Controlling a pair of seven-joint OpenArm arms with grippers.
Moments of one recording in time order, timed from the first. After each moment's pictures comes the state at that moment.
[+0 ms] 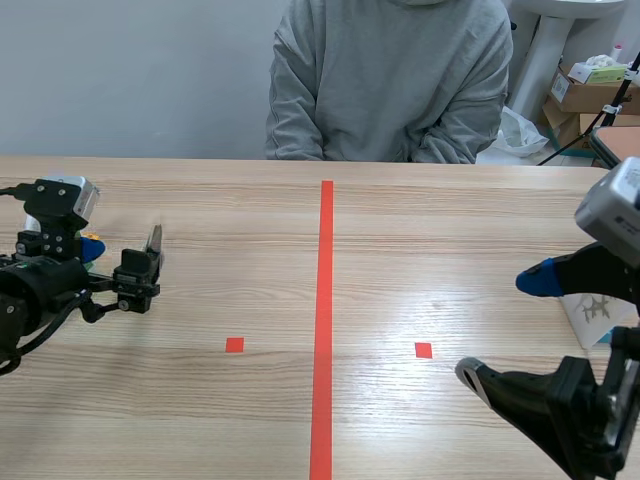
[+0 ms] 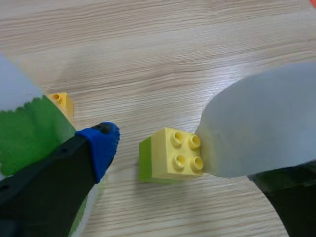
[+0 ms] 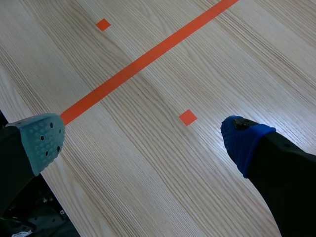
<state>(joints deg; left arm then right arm) -1.7 -17.7 -0.2 67.2 -9.1 -15.0 2.7 -34.2 33.3 11.7 114.4 26.7 45.3 -20.7</state>
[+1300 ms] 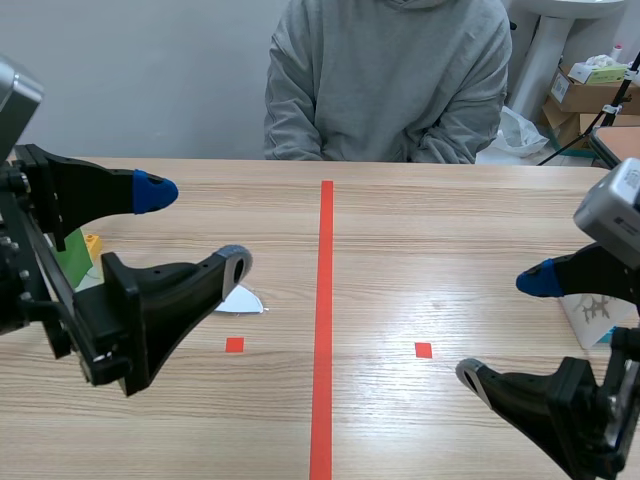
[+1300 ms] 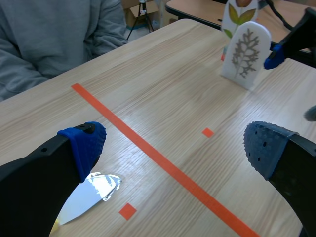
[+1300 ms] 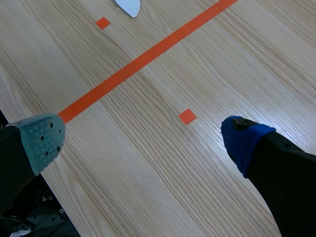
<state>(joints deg) 30.3 -31.6 0.0 121.9 -26.7 -32.0 8.4 -34.2 33.3 11.7 114.4 26.6 45.3 -20.7</state>
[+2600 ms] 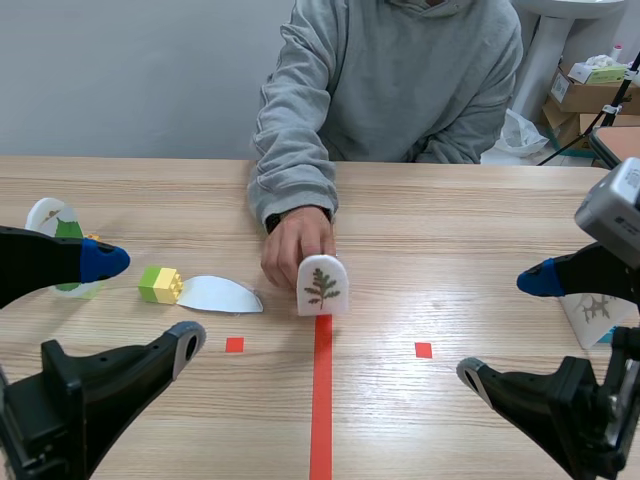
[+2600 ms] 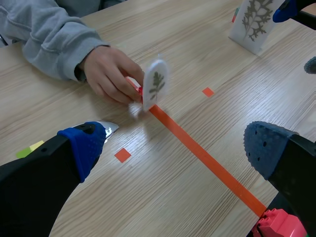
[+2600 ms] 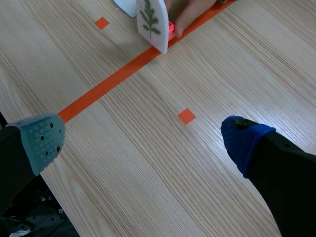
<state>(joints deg) 44.7 -31.6 -7.3 125.2 -24.6 -30.5 8.0 -34.2 33.3 11.8 114.4 26.6 45.3 -20.7</state>
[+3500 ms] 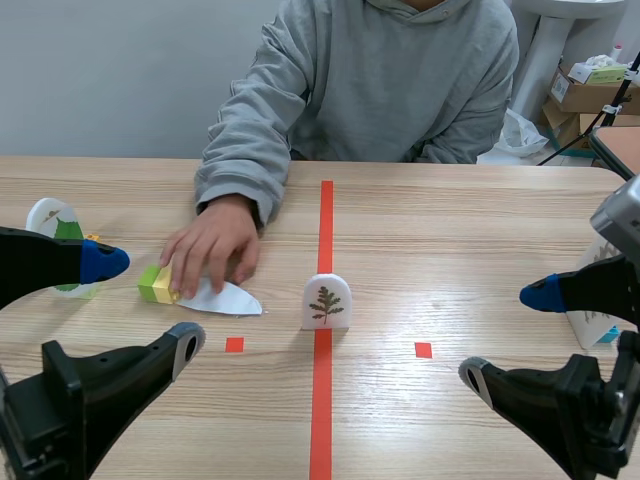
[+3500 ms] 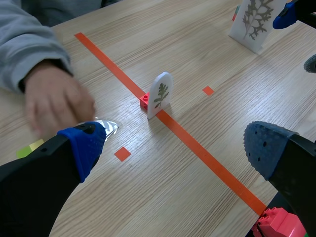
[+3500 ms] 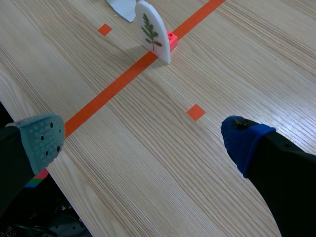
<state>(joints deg) 44.7 -31.6 -7.3 125.2 -24.6 -30.5 8.3 -34.3 33.3 11.8 110.4 32.6 45.3 -20.5</state>
